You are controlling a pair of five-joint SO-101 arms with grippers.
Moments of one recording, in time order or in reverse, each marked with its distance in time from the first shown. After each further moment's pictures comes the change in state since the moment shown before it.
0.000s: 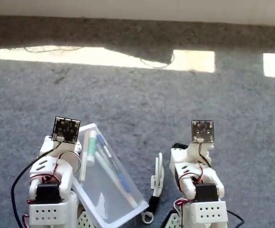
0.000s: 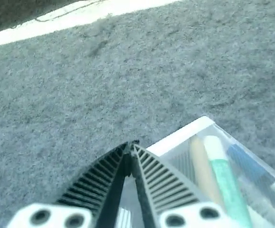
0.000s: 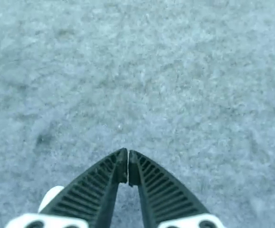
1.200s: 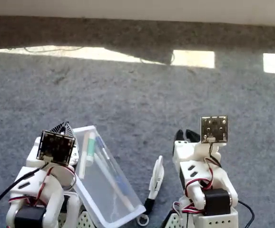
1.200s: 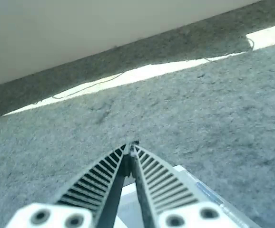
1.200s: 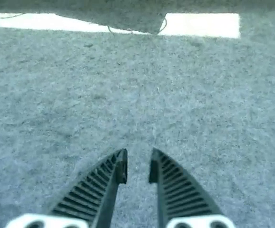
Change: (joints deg) left arm 6.3 -0.6 -30.4 18.4 0.1; right arm -2.3 -0.2 -20.8 10.7 0.0
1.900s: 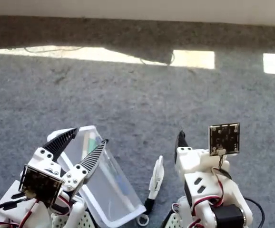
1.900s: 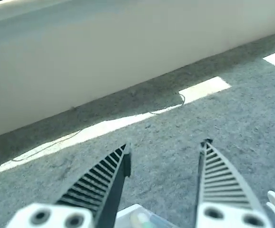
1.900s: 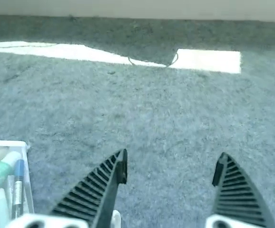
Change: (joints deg) left arm 17.8 0.0 -17.2 6.5 3.7; right arm -3.1 -0.1 -16.6 12.7 0.0
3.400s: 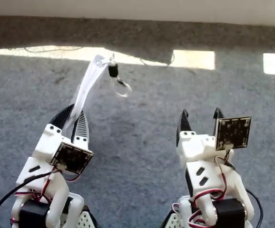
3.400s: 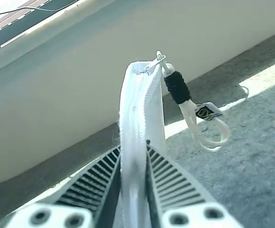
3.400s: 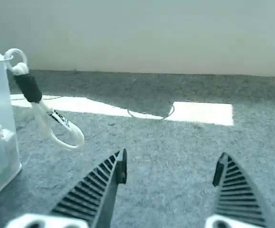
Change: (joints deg) left arm -10.2 0.0 20.0 -24.1 -15.2; right arm 0.7 4.2 -3.6 -14.6 0.0
